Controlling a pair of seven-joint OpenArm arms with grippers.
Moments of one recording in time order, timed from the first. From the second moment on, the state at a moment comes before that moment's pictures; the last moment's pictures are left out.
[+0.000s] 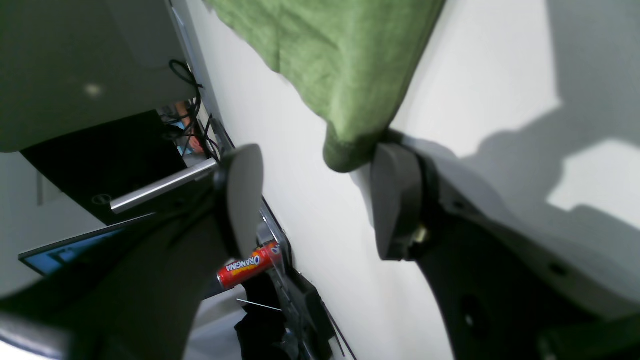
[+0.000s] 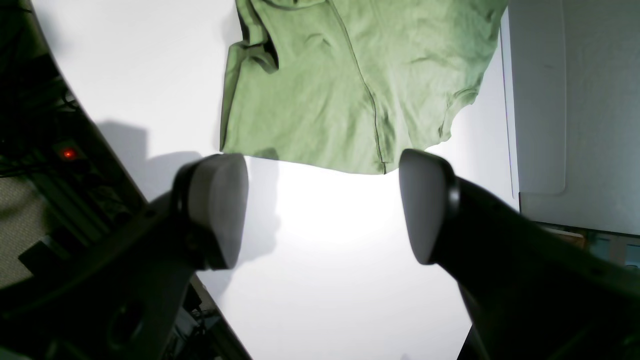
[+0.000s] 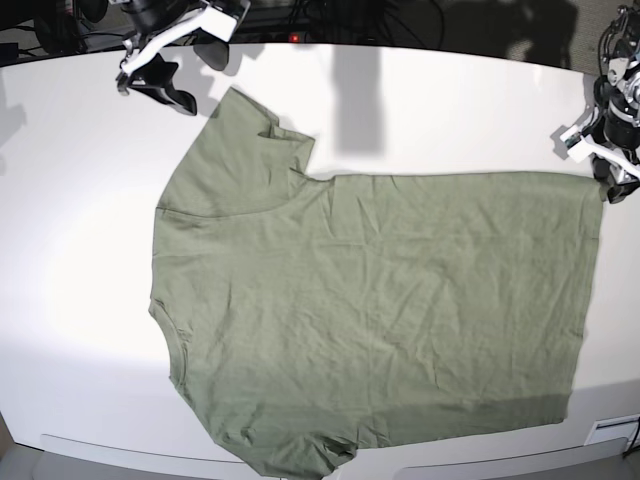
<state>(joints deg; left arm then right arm) 16.4 -39.3 17.3 69.3 41.4 -2.6 6.7 -50.4 46.3 -26.0 127.5 -40.2 -6.4 -32.6</state>
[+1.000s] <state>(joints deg) 16.2 -43.7 26.2 76.3 36.0 -2.5 7.8 -50.4 46.3 -26.0 127.5 -40.2 -6.4 -33.4</state>
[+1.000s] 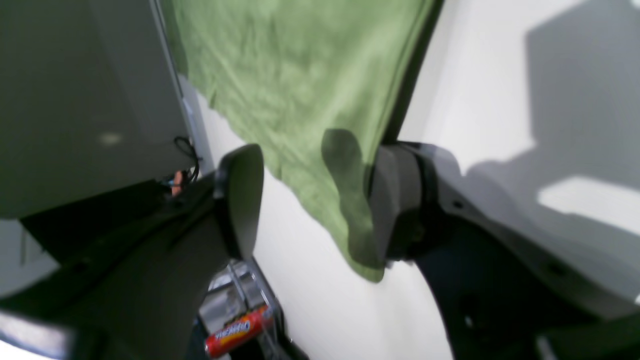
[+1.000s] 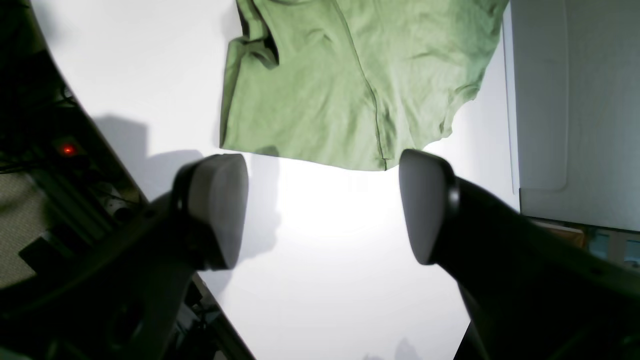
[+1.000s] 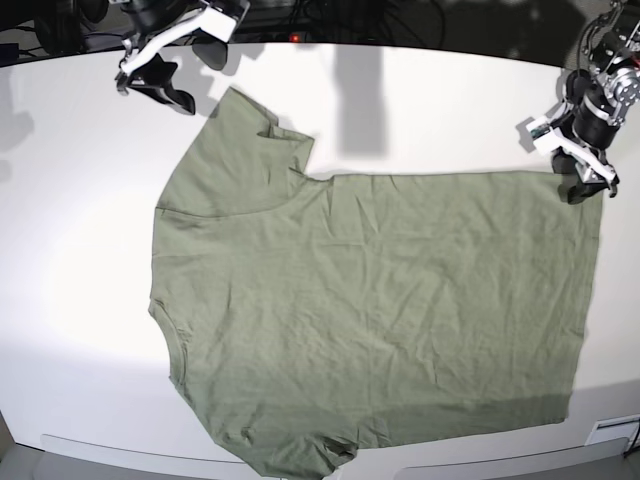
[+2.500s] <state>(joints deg) 15.0 -41.9 25.5 69.7 31.2 5.0 9.1 -50.4 46.3 -26.0 127.5 -40.2 -6.4 -33.4</state>
